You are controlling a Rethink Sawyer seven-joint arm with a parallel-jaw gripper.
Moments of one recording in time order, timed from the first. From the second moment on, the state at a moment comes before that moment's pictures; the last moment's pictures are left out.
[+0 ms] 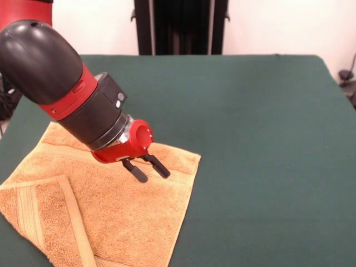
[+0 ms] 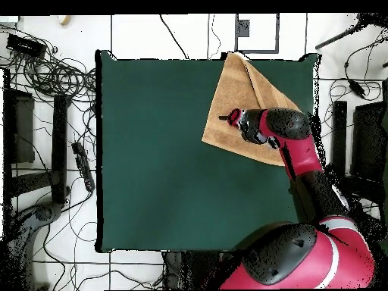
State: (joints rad) arm -0.55 -0.19 0.19 1.30 0.56 0.79 1.17
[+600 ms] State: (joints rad) arm -0.53 -0.19 0.17 1.29 0.55 0.79 1.17
